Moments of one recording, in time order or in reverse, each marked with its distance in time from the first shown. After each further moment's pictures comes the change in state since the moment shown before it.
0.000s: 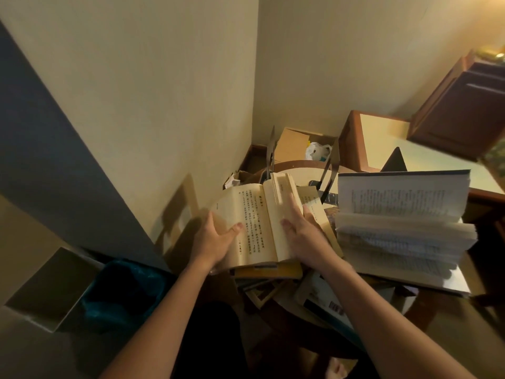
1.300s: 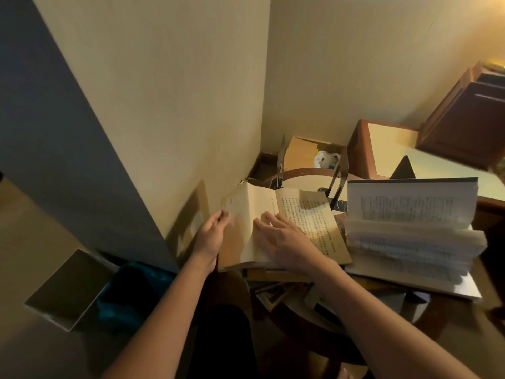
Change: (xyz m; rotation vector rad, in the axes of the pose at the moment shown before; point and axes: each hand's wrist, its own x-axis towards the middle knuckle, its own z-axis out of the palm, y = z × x) left_hand 0.012 -0.008 -0.023 -0.548 -0.036 -0.109; right_hand -0.002 -0.043 0.024 -0.561 -0.184 -0.350
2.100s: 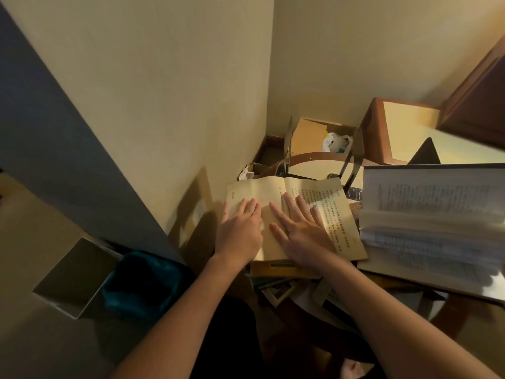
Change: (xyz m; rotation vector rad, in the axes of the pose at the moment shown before) left_hand 0.001 -0.004 0.044 1.417 -0.011 0.641; right_hand 0.024 0.047 0.044 -0.091 0.131 0.122
